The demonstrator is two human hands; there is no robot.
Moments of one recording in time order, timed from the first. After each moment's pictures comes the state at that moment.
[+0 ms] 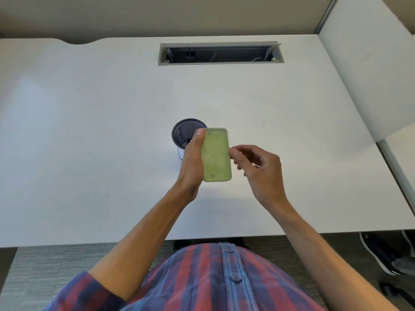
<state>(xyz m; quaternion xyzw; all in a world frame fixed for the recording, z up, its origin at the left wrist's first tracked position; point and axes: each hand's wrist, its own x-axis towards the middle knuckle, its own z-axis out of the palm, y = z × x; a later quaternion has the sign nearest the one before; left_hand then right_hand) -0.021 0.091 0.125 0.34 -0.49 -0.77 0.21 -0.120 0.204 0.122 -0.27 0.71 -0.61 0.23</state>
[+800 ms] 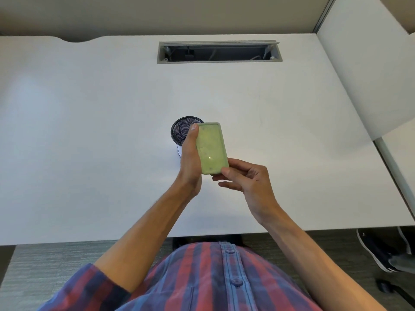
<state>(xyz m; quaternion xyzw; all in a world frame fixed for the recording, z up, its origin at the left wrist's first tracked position) -0.025 0.093 0.131 0.39 -0.43 -0.78 0.24 -0.094 0.216 0.126 -0.22 0.58 -0.66 0.42</state>
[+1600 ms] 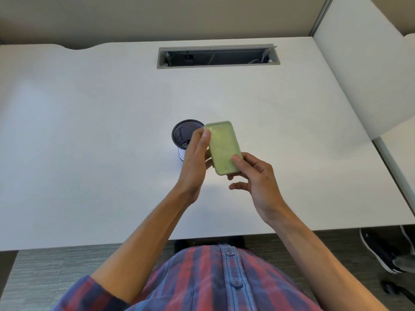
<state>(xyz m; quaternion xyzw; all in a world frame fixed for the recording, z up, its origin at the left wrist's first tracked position) -0.018 0.095 0.123 0.30 -0.54 -0.75 0.24 -0.099 0.216 0.133 -0.21 0.61 -0.65 0.40</state>
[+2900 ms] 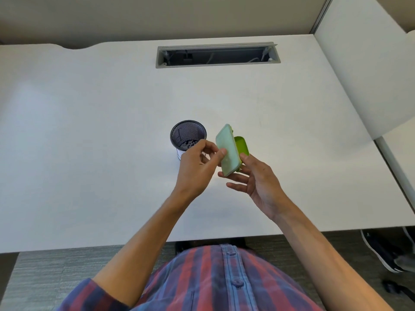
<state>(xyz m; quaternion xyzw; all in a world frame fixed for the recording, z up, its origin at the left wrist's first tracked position) -0.019 0.091 0.109 0.34 -0.73 -0.54 0.24 -0.119 0.215 0.119 -0.13 0.52 -0.67 0.51</state>
